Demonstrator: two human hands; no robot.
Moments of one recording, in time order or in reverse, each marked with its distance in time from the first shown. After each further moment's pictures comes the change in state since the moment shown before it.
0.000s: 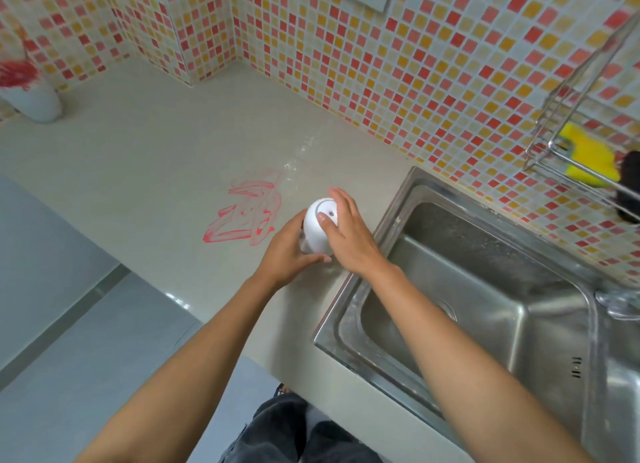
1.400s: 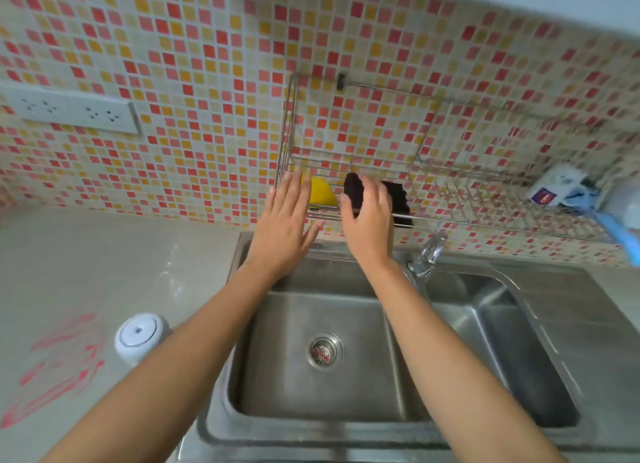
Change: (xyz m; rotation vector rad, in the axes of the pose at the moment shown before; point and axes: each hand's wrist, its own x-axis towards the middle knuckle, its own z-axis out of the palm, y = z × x) left_hand 0.077 0.271 0.168 0.789 -0.043 0.757; right_hand -0.119 0.081 -0.275 -0.355 1.133 0.094
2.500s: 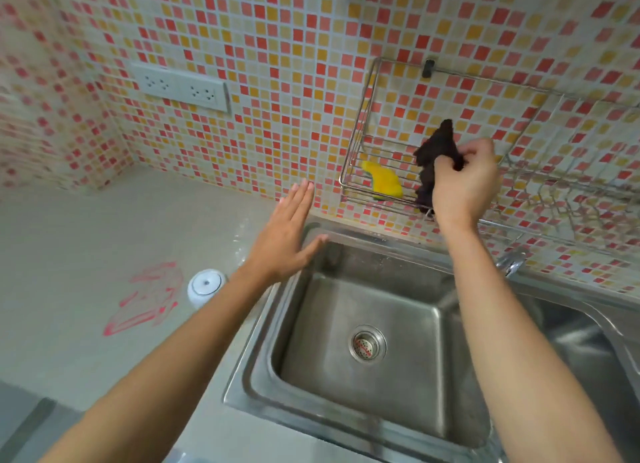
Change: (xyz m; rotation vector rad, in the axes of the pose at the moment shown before) left_hand -0.058 -0.035 -0.024 -0.198 -0.040 -0.181; right_hand 0.064 -0.010 -0.030 0.195 0.166 0.243
